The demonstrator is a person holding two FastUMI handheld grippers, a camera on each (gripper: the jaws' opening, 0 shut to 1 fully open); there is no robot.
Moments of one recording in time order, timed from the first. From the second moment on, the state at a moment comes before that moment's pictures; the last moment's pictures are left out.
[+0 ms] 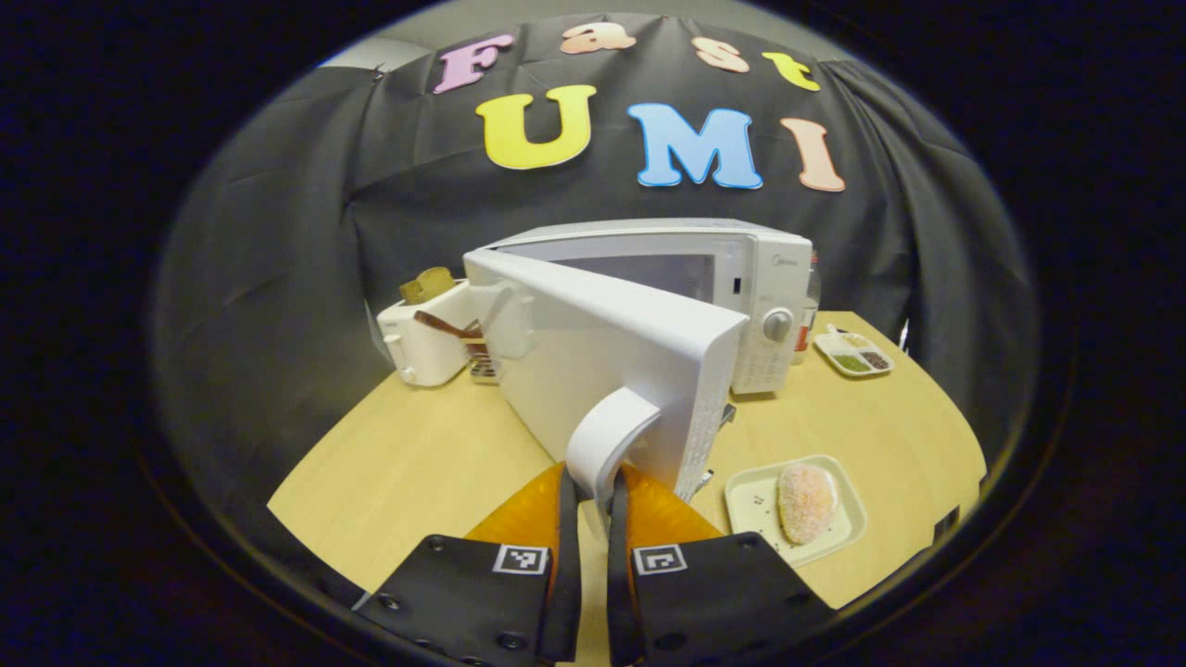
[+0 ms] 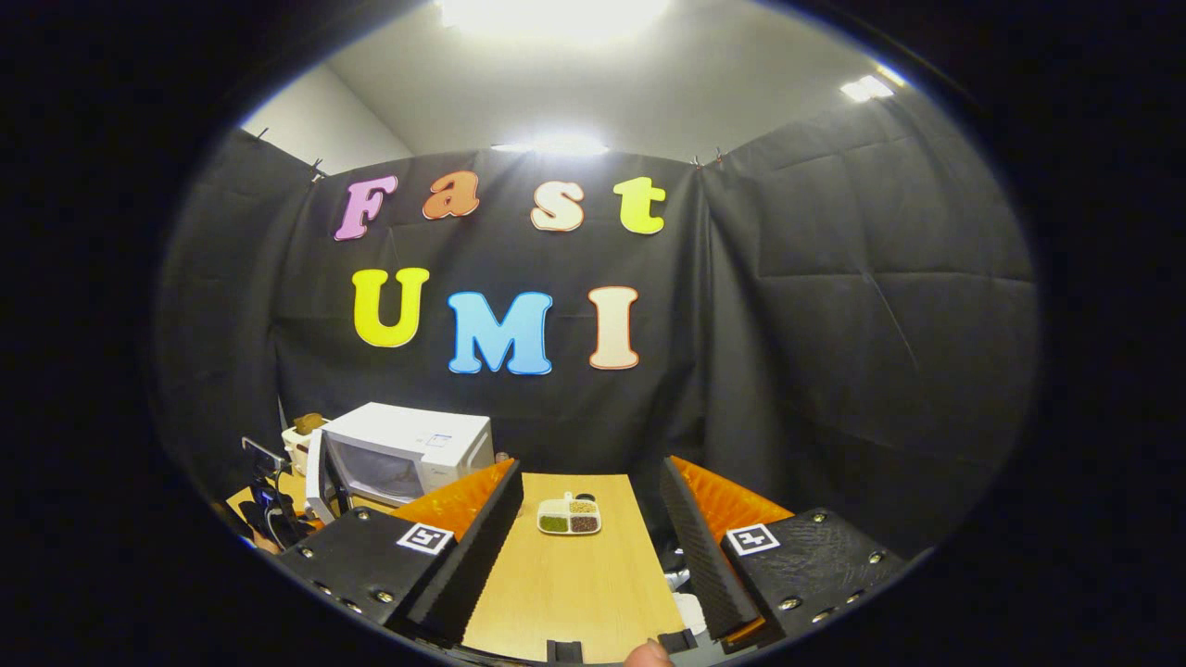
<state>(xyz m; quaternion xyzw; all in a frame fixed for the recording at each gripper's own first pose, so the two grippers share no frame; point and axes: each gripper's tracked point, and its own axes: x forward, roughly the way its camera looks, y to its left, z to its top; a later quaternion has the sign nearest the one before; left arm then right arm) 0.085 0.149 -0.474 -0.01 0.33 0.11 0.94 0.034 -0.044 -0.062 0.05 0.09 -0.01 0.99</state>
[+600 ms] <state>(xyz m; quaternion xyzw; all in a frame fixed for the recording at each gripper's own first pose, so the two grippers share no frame) 0.029 0.243 -0.479 -0.05 0.33 0.09 0.94 0.034 0.016 -0.059 0.07 0.11 -0.01 0.99</state>
